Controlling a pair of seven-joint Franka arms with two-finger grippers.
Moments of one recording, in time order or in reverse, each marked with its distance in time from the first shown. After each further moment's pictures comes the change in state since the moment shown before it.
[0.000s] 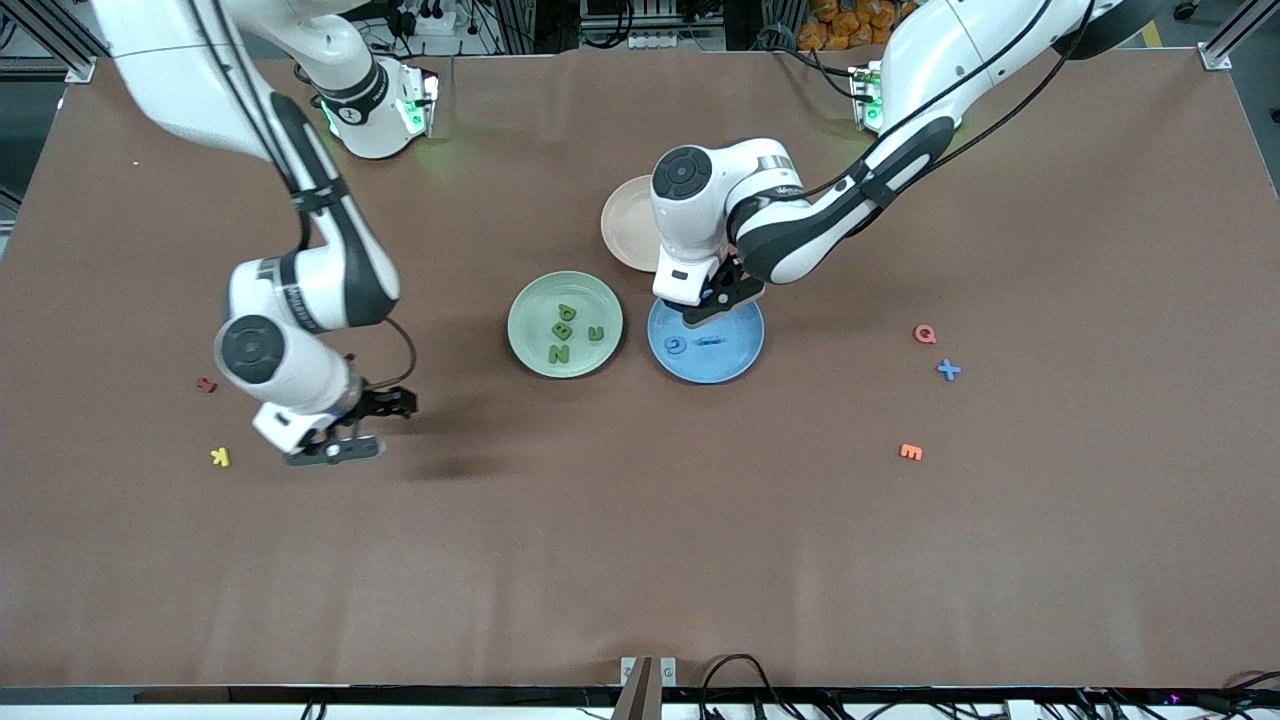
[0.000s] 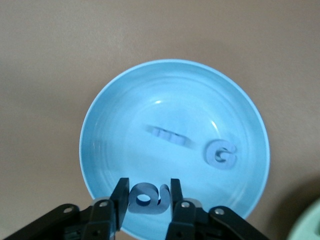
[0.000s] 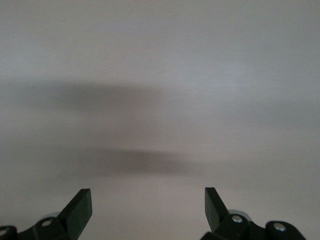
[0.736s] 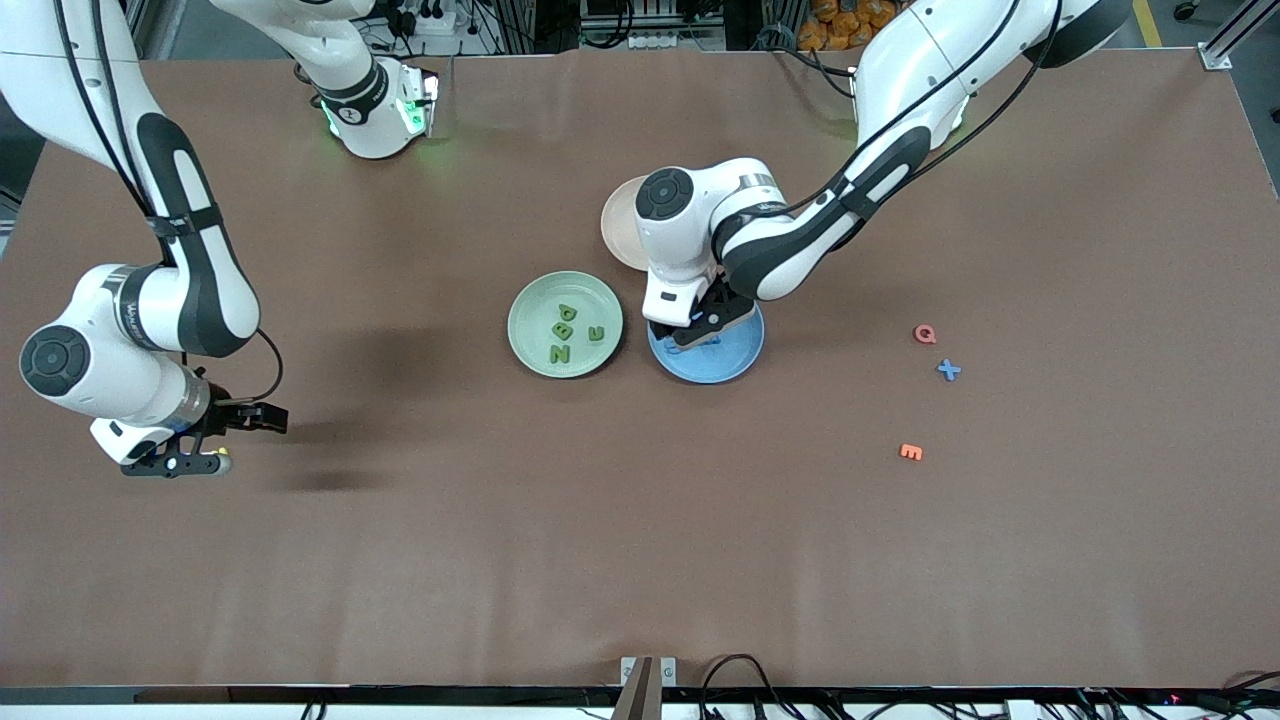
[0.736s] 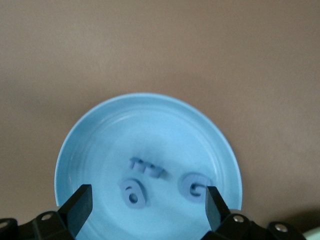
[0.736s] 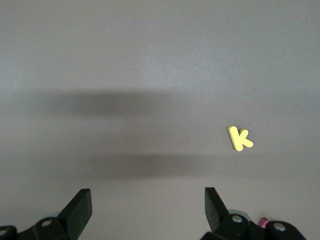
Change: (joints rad) left arm -0.131 0.026 0.138 0.118 0.000 0.001 0.000; right arm -0.269 0.000 0.002 0.021 0.000 0.000 -0.182
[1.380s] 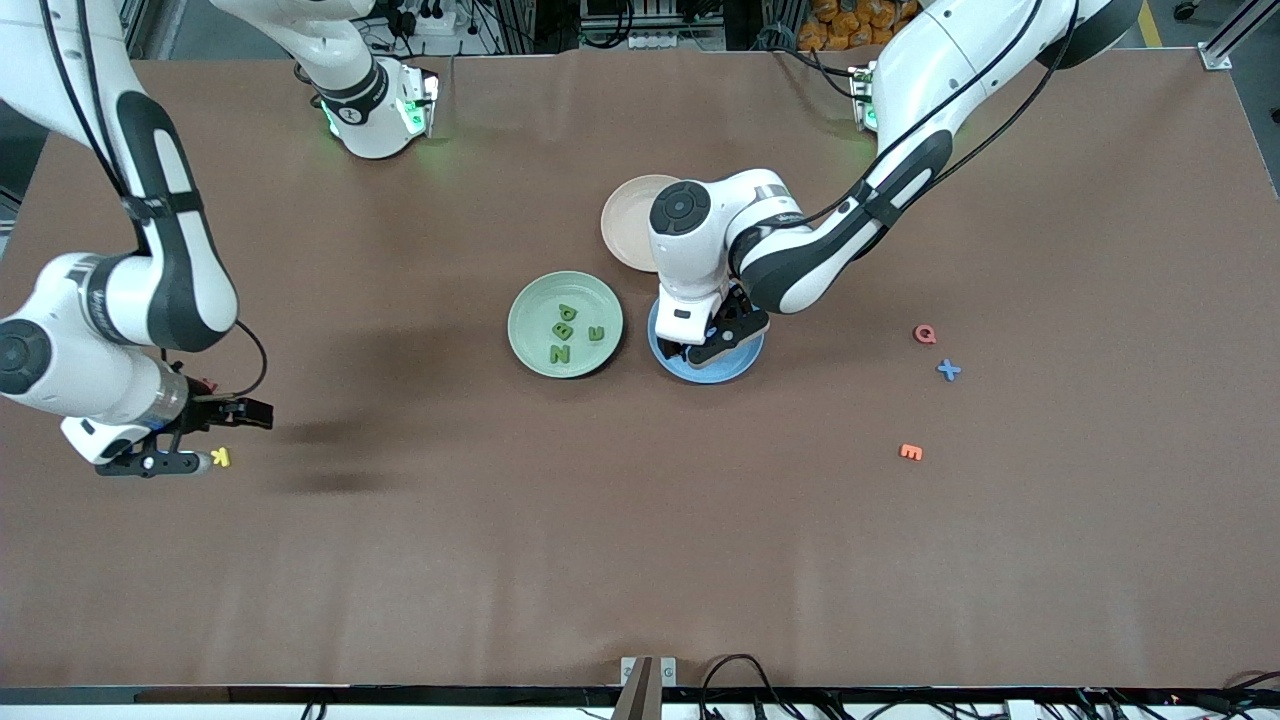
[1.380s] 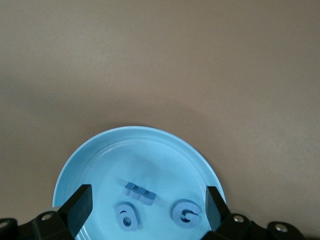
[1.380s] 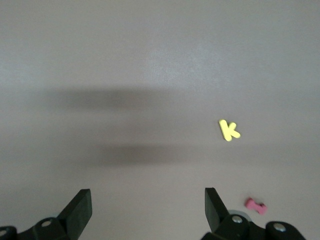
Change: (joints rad) left arm 0.028 -0.001 0.006 0.041 0.000 0.000 0.012; right arm 0.002 -0.048 0.002 0.061 0.001 -0.134 0.000
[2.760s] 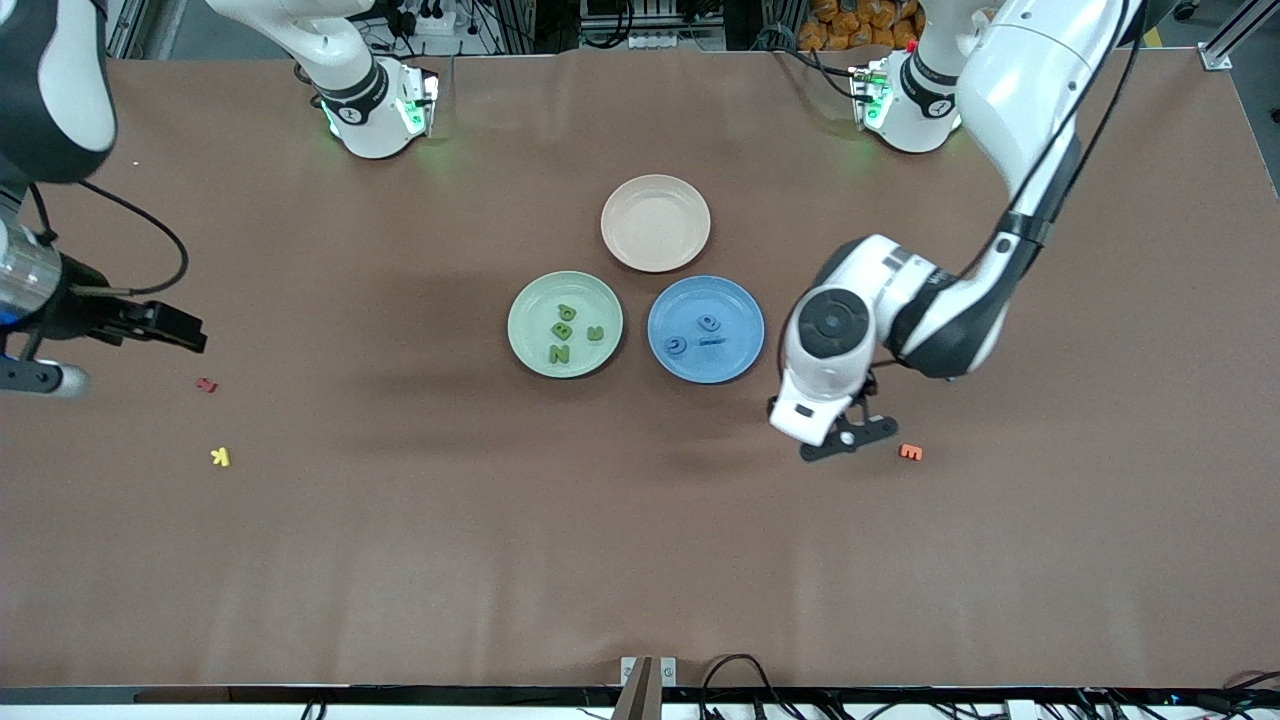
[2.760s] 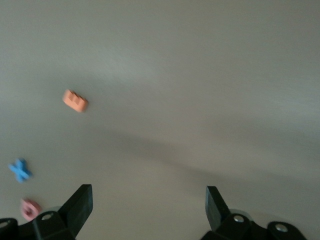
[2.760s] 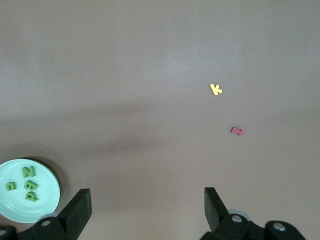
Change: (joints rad) left arm 0.008 -0.076 0.351 0.157 -0.290 -0.081 0.785; right arm 0.108 -0.246 -0.006 0.311 0.011 -0.564 0.218
